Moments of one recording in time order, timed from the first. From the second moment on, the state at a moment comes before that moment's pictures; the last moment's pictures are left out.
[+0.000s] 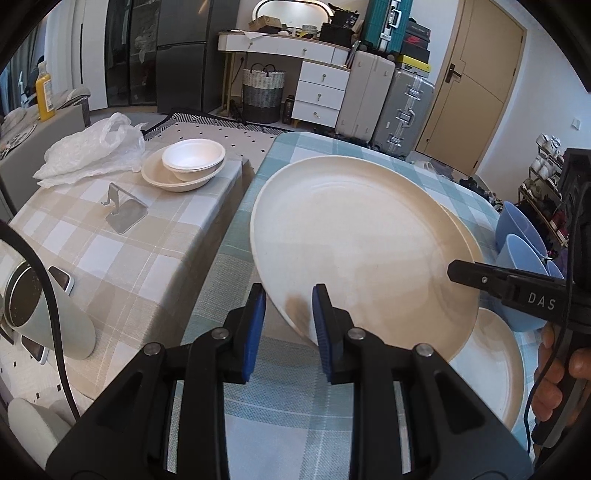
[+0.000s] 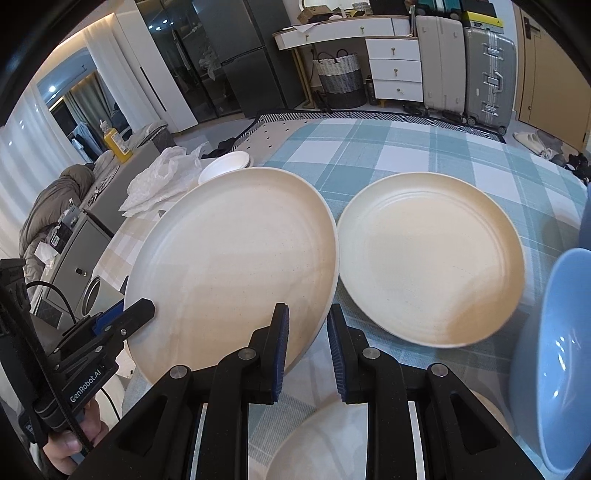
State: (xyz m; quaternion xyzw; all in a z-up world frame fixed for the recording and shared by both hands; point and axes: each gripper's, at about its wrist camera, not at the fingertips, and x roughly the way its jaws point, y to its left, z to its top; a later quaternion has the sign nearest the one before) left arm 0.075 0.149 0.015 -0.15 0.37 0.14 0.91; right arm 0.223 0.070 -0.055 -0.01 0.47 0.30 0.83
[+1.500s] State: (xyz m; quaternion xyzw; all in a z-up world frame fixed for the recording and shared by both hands) left arm 0.040 0.012 0.017 -0.06 0.41 0.03 0.91; right arm 0.130 -0.070 -0.045 0.05 0.47 0.24 0.85
